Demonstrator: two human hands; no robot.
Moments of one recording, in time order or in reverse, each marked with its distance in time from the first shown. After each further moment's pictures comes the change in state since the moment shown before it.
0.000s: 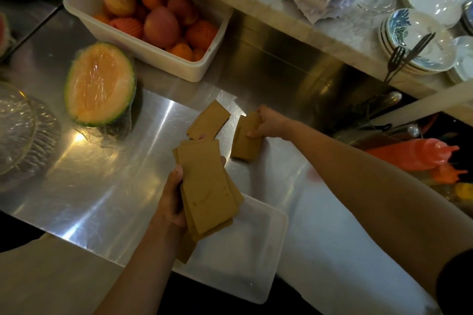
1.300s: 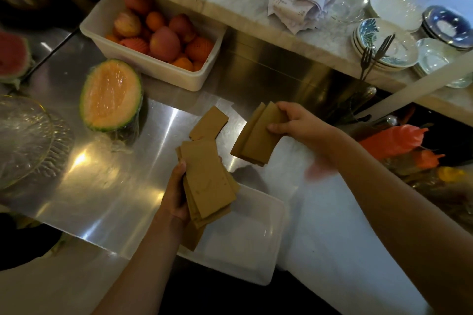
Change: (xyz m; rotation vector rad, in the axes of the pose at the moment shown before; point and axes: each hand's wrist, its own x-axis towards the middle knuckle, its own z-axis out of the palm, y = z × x) left_hand -0.020 -0.001 0.015 0.150 0.243 0.048; right_hand -0.132 -0.004 -0.034 0.442 0.046 -0.196
